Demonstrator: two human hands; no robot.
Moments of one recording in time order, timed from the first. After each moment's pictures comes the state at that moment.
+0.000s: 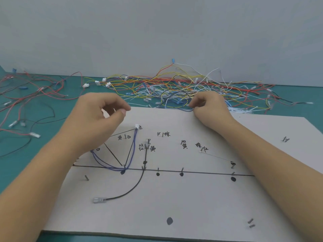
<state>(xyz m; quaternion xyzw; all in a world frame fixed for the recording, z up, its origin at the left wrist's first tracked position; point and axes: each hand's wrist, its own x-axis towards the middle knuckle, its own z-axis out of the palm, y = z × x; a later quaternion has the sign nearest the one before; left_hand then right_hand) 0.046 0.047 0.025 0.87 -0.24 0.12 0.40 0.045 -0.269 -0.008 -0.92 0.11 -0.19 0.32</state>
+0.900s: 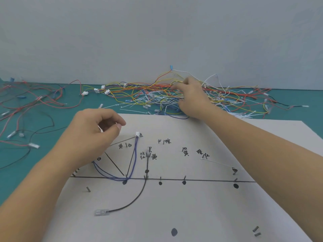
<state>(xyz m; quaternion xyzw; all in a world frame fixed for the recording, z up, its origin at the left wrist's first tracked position) 0.051 0.062 0.015 0.87 -0.23 0.07 0.42 0.115 -0.260 0.001 -0.97 0.02 -0.17 0.17</state>
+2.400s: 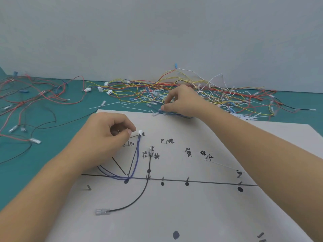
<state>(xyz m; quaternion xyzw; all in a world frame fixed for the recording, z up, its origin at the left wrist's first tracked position) 0.049 0.052 0.006 0.88 -0.26 0.03 0.41 0.113 -0.229 0.015 -0.96 0.00 -0.05 0.27</state>
